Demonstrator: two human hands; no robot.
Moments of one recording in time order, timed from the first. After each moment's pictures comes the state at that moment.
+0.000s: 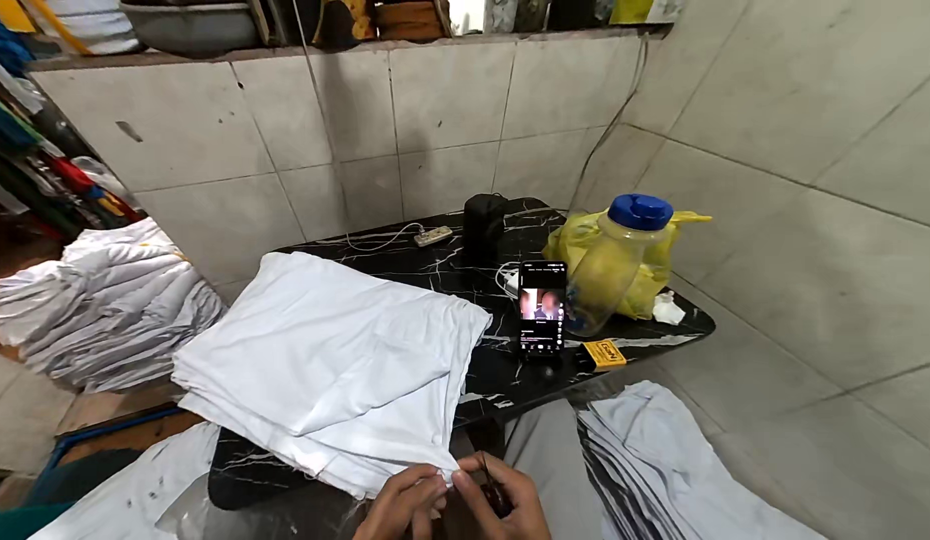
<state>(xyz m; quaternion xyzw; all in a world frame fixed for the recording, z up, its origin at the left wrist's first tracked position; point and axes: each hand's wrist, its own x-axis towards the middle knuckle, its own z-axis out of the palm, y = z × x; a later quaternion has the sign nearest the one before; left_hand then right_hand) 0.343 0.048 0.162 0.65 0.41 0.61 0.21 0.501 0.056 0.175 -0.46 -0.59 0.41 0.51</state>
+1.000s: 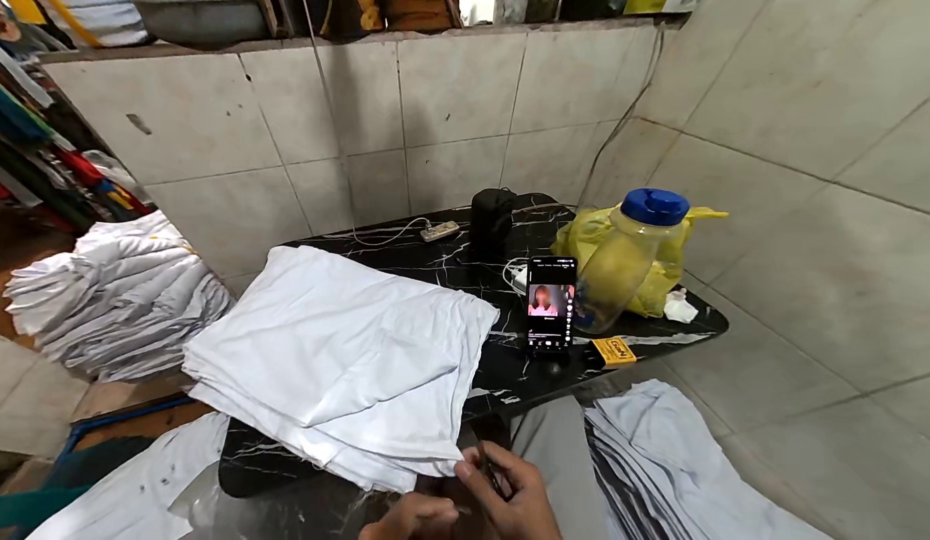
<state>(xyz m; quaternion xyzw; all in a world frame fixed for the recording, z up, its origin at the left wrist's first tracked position) 0.327 0.030 0.181 0.69 0.42 0.53 0.26 0.498 0.060 0.181 -0.46 -0.54 0.48 0.52</state>
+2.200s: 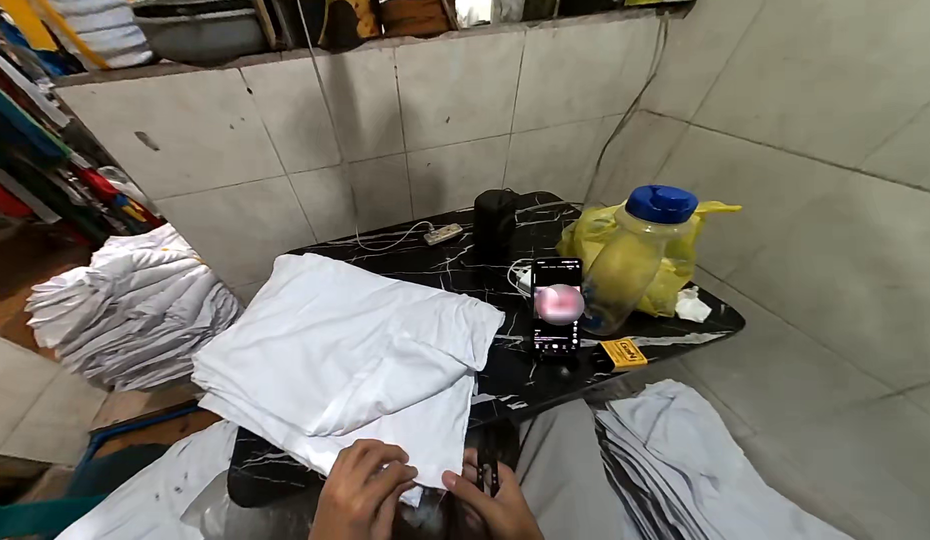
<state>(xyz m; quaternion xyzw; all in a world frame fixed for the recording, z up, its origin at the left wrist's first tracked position) 0.264 0.079 0.184 0.82 0.46 0.33 0.08 0.482 0.069 0.151 -0.42 -0.35 0.68 0.48</state>
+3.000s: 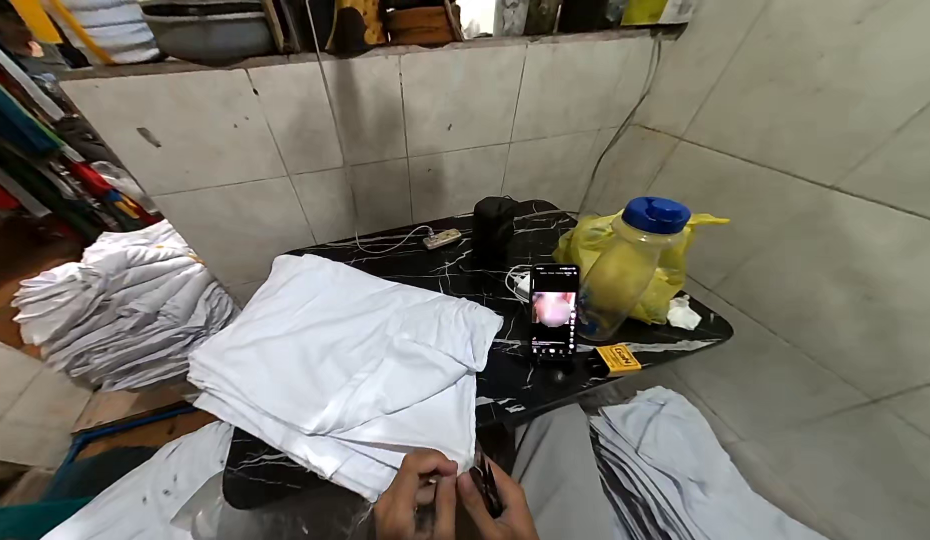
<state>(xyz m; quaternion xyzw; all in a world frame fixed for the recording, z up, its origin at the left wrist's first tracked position) 0.350 0.064 0.192 0.63 0.41 0.61 0.24 0.478 0.055 0.172 -0.45 -0.54 0.47 0.54</state>
